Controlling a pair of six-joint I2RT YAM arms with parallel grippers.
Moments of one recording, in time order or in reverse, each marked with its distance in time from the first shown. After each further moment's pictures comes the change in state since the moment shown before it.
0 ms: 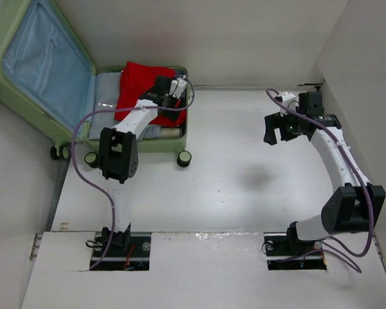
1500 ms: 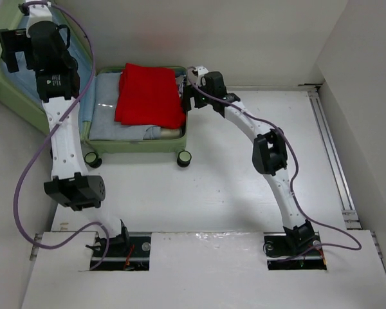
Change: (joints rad) left arm 0.460 -0.439 0.293 0.081 -0.713 0.090; right arm 0.477 1.059 1.038 0.472 0.084 0.389
